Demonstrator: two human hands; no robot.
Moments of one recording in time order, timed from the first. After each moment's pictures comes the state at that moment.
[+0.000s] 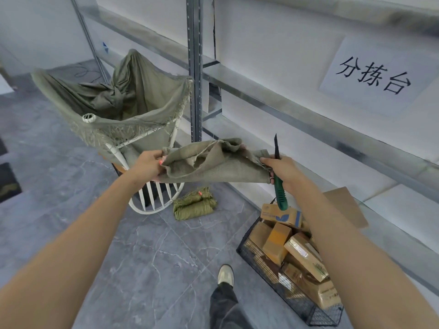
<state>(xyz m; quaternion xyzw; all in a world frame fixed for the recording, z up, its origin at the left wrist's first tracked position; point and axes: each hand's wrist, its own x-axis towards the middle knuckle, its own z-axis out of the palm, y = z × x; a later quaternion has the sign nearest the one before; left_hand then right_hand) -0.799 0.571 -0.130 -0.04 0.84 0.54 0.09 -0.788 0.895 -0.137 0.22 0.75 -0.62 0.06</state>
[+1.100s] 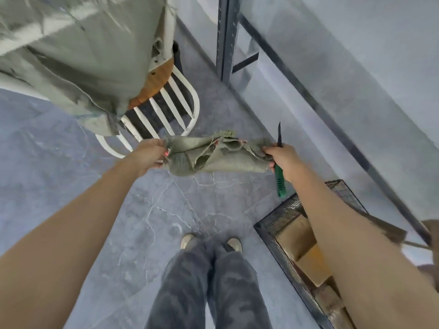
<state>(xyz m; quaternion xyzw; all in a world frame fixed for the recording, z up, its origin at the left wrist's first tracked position) -1.066 0.573 -0.500 -0.35 0.74 0.52 0.25 -1.101 0.879 -0.531 0.34 0.72 -0.54 0.27</state>
